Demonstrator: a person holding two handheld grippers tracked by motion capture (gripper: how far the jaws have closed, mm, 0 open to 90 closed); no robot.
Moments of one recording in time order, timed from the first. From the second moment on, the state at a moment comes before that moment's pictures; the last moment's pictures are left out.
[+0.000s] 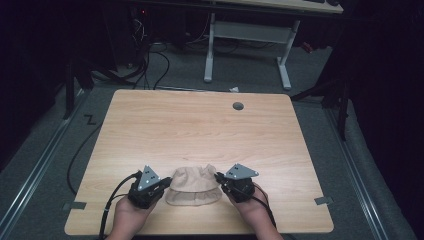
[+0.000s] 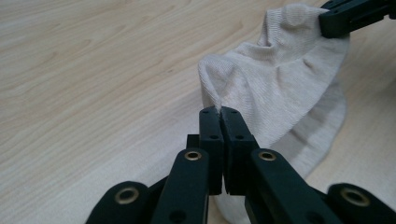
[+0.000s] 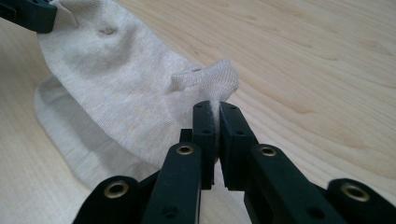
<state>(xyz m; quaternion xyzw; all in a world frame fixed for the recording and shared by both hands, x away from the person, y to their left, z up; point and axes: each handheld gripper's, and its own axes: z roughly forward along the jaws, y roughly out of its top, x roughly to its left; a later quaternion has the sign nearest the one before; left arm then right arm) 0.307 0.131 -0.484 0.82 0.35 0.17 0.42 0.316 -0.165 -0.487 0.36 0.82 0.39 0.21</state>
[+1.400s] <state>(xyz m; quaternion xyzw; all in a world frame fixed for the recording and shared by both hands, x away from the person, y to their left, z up) 0.294 0.125 -0.516 0.85 0.37 0.14 0.35 0.303 -0.162 -0.519 0.36 0.86 0.33 0.17</state>
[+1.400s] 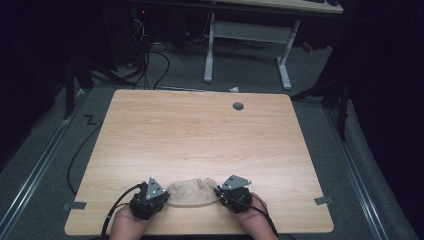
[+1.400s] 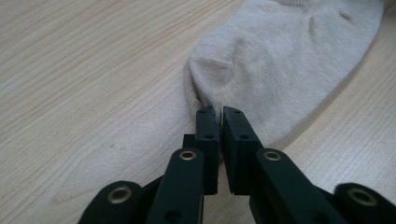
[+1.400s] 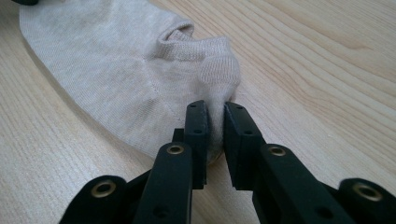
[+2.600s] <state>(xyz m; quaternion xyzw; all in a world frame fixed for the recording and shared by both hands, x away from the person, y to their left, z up) 0.353 0.221 -0.506 0.78 0.46 0.21 0.37 0.342 -0.253 -0.520 0.51 0.74 0.36 0.26</state>
